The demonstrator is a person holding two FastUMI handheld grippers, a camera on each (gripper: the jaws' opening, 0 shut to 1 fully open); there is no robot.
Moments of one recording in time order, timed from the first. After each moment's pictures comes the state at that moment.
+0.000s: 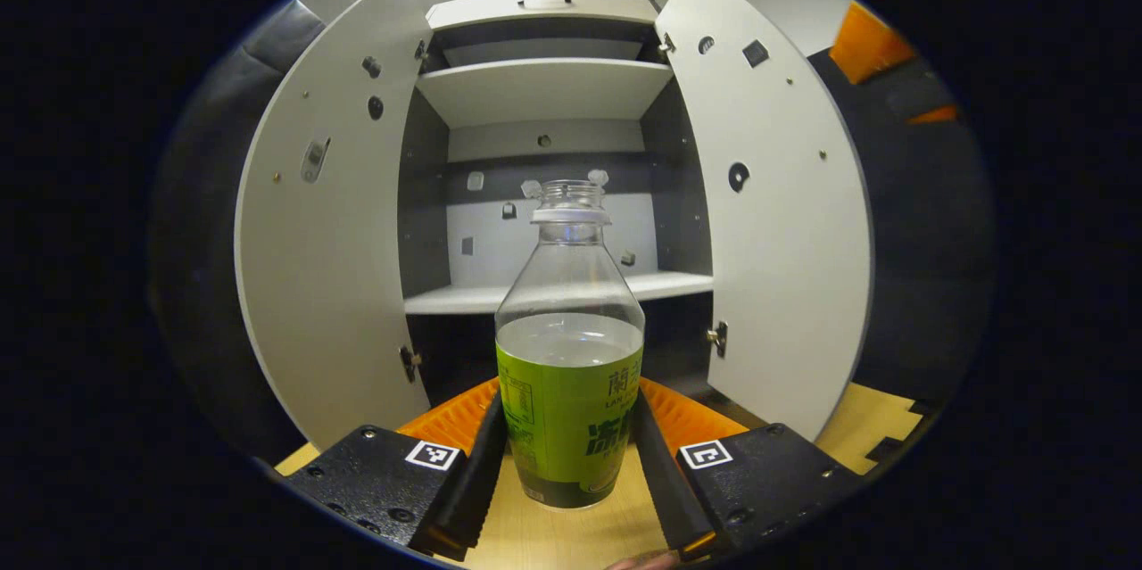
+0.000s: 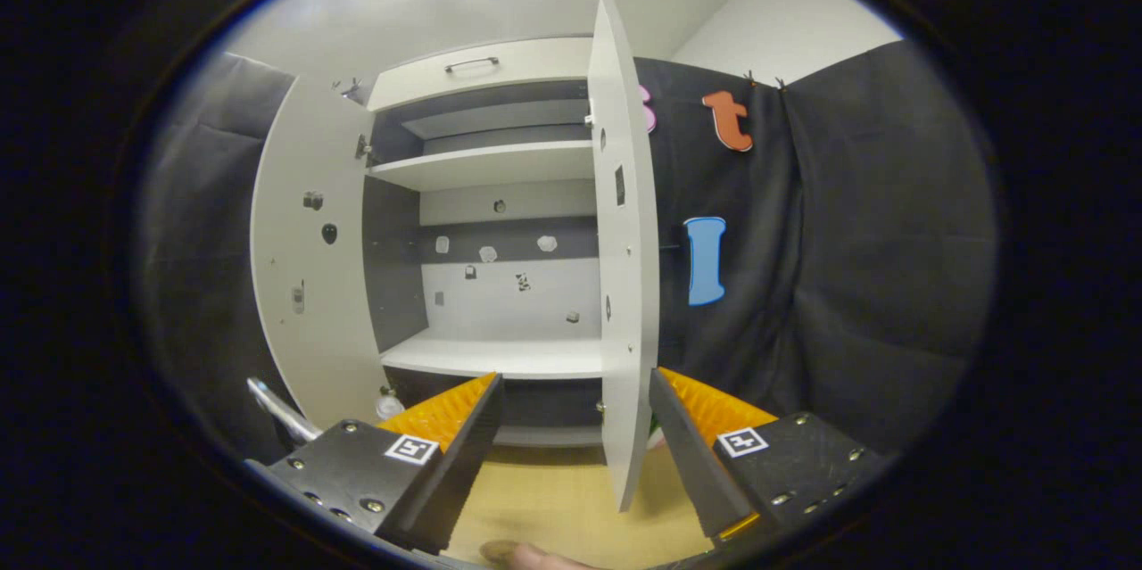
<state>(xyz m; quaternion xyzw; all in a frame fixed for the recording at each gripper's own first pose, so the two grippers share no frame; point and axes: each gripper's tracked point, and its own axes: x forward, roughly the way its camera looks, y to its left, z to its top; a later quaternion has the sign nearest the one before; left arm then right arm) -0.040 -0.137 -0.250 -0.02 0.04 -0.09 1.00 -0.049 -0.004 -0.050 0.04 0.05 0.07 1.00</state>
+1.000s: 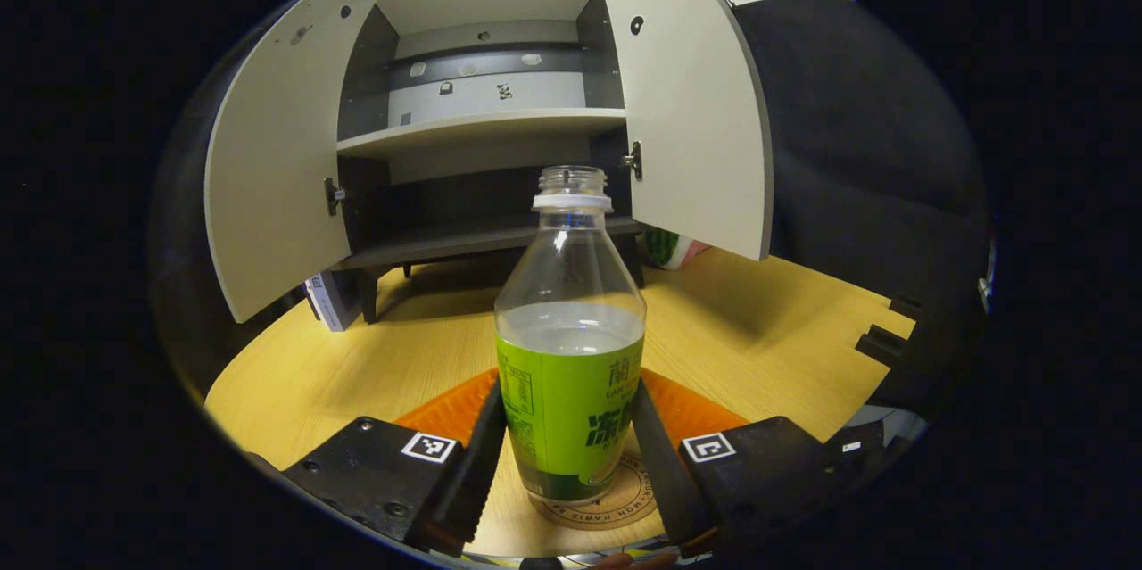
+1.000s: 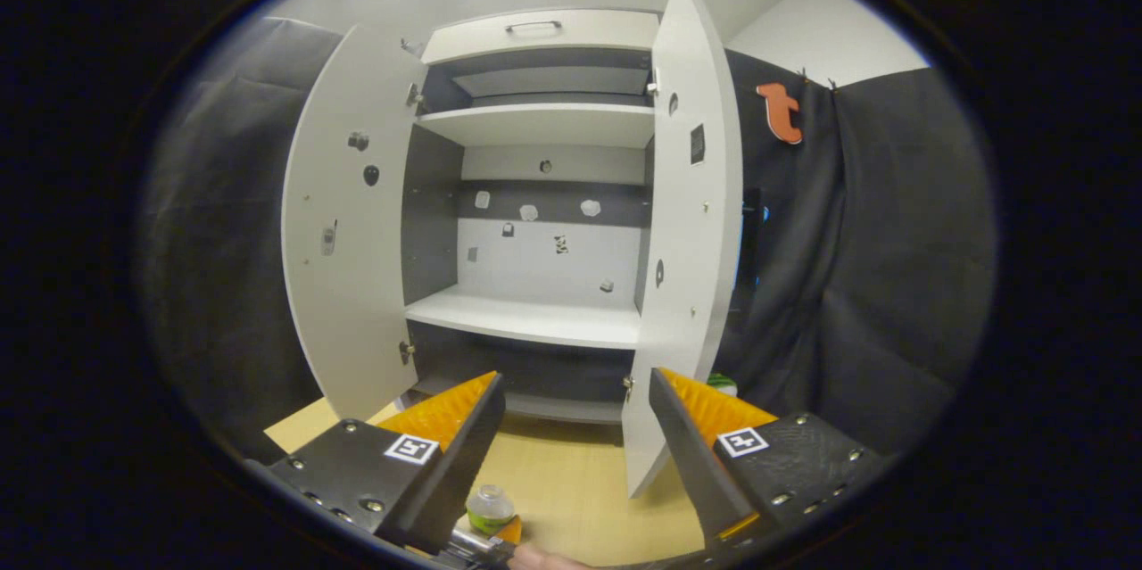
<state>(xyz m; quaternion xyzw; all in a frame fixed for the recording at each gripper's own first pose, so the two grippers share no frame) -0.104 -0.211 -0.409 0.00 0.13 -0.16 0.98 -0.052 0.040 -0.089 -0.03 0.09 0.12 0.99</state>
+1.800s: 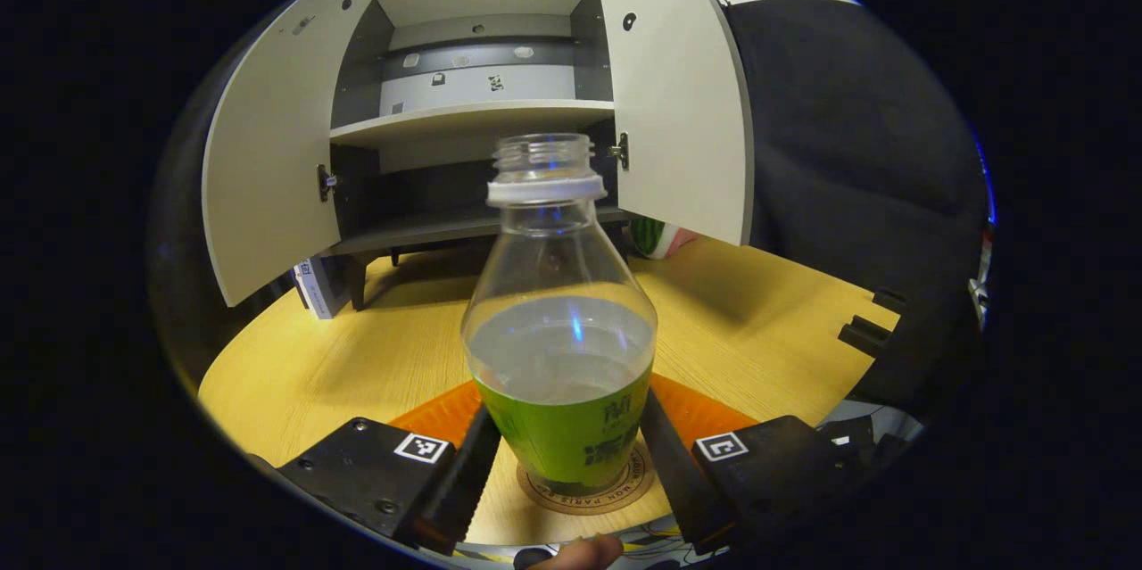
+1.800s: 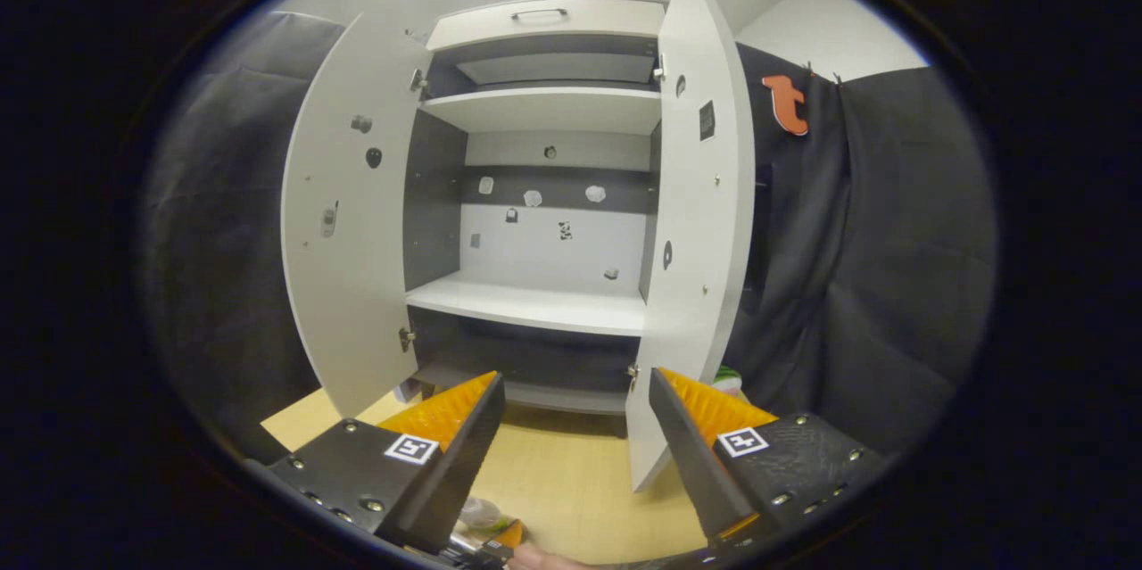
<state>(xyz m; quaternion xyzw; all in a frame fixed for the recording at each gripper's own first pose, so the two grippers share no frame) -0.117 -0.213 -0.422 -0.01 0.16 -0.18 0.97 -0.054 0.045 -0.113 -0.03 0.11 0.12 0.99</state>
